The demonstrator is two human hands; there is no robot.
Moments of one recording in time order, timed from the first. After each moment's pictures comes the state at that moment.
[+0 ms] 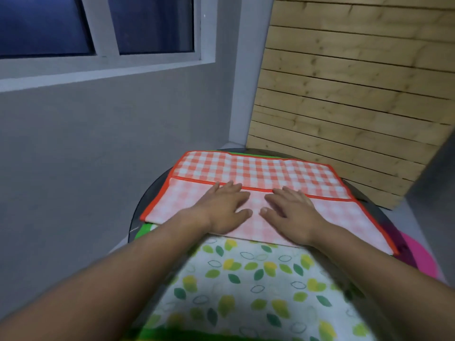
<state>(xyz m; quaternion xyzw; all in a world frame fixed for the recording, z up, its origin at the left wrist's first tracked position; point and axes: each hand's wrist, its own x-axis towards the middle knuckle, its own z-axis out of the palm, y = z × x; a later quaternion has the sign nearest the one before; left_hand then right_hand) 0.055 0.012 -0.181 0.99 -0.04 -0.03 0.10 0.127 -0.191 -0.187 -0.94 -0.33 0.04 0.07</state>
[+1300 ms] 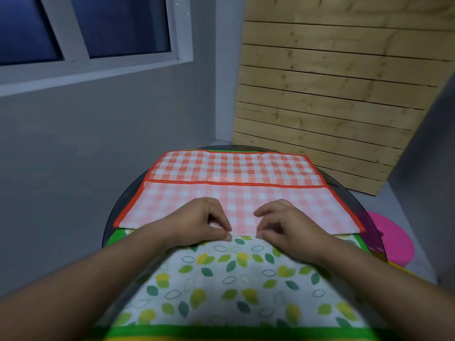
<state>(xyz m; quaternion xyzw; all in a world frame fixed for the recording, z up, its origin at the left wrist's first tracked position) 0.018 -0.006 -0.173 0.93 -0.08 -0.03 0.35 0.090 -0.250 -0.182 -0.88 -0.41 0.04 0.23</state>
